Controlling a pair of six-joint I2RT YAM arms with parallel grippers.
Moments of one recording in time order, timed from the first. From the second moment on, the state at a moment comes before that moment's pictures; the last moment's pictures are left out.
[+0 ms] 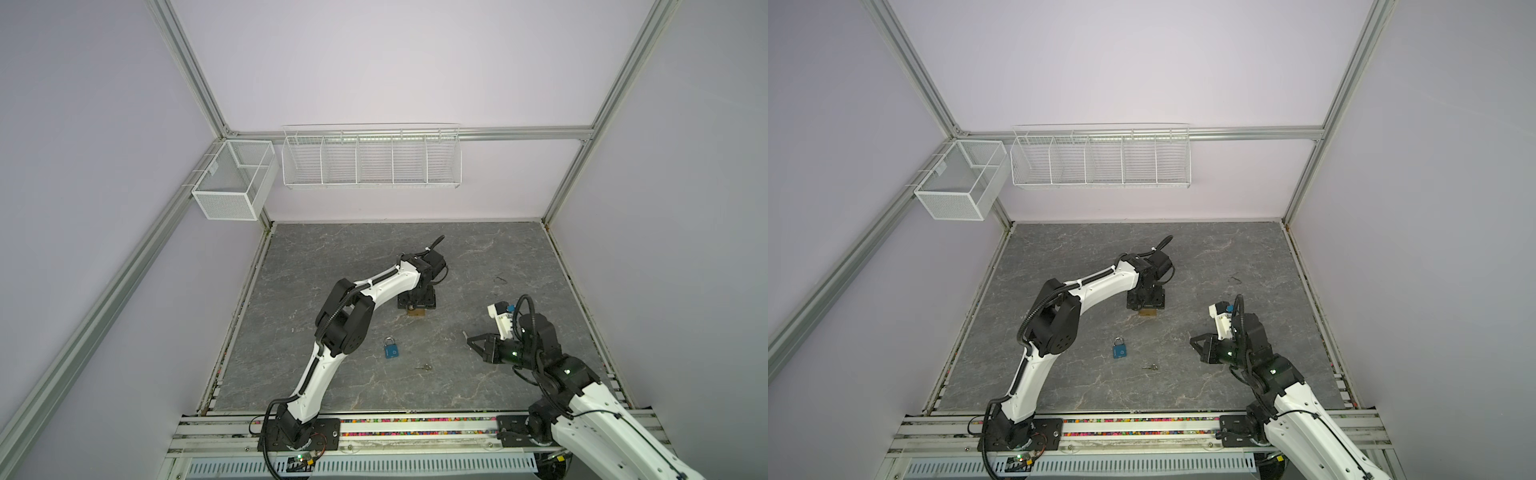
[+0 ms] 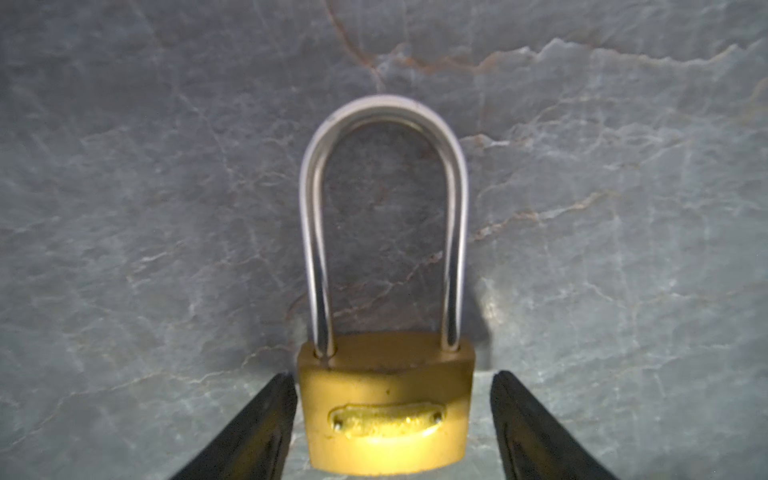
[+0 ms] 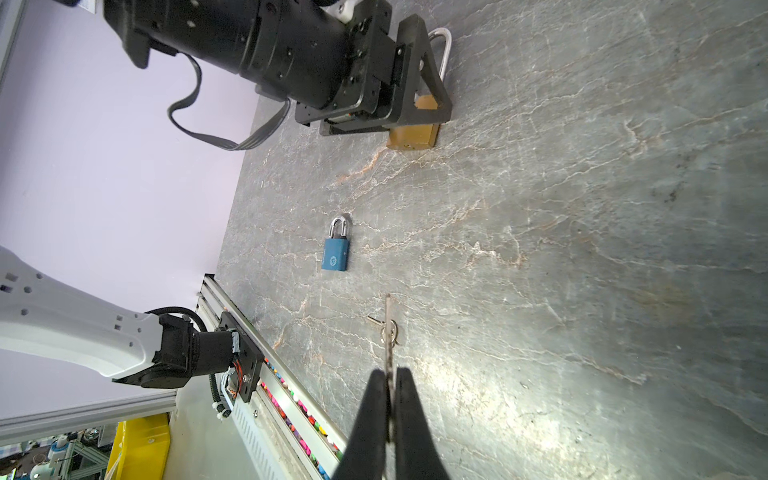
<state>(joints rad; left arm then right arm) -0.83 2.31 1.91 -1.02 -0.05 -0.70 0.44 0.63 0.40 -0.43 -0.46 0.61</state>
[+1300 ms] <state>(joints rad) -0.85 1.64 1.09 -0.14 0.10 -1.23 0.57 0.92 0.53 -0.21 -0.47 0.51</state>
